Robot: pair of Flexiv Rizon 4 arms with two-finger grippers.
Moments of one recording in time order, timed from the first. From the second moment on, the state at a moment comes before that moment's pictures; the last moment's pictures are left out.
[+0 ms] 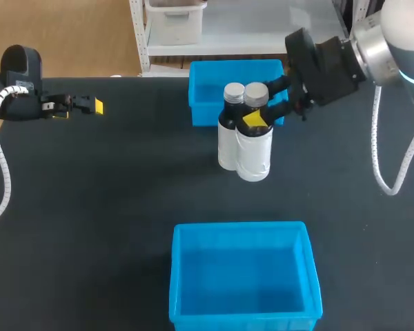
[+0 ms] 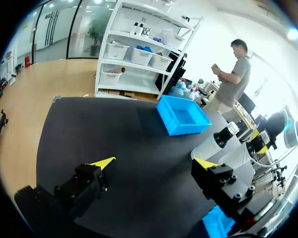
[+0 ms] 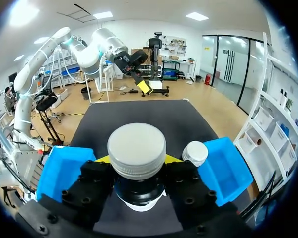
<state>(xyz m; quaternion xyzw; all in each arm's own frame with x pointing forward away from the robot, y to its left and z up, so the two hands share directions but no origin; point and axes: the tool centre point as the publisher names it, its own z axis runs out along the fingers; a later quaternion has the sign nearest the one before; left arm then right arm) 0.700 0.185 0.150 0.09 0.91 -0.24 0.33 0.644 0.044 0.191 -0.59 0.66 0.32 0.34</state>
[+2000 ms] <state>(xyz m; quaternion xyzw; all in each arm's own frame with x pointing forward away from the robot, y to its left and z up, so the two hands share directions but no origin) 0.700 0.185 0.150 0.09 0.91 -0.24 0.33 0.688 -0.065 0.204 -0.58 0.66 0.33 0.35</state>
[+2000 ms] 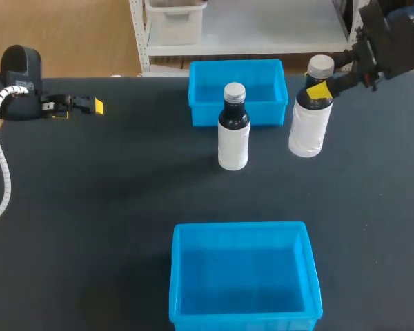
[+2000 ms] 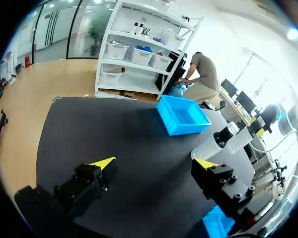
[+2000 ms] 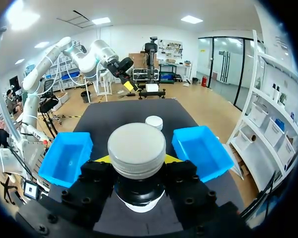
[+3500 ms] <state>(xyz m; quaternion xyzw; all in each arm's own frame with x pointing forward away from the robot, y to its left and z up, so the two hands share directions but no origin) 0.700 0.185 0.150 0.09 0.91 -0.24 0.33 0.698 -0.065 0.230 -0.57 0.66 0.32 0.37</state>
